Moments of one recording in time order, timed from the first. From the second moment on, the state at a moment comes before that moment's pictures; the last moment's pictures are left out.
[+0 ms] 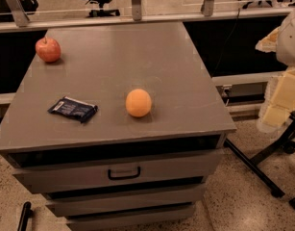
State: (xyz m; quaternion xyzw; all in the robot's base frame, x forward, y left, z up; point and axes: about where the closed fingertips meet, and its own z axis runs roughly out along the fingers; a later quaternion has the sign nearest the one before) arm 0.438 -0.217 0.976 -0.60 0.78 -0.03 0.16
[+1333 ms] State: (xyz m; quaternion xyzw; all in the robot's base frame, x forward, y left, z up) arm 0.496 -0.125 0.957 -0.68 0.71 0.00 0.19
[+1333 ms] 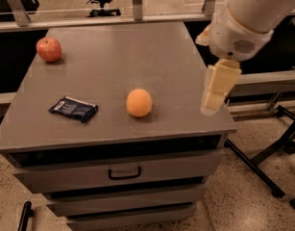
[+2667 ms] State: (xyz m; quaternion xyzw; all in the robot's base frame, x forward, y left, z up) arm 0.534 0.003 0.894 -0.76 0.63 0.06 0.18
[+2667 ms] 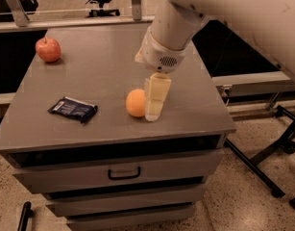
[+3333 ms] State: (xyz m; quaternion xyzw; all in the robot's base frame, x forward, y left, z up) arm 0.539 0.015 0.863 -0.76 0.63 0.06 0.17
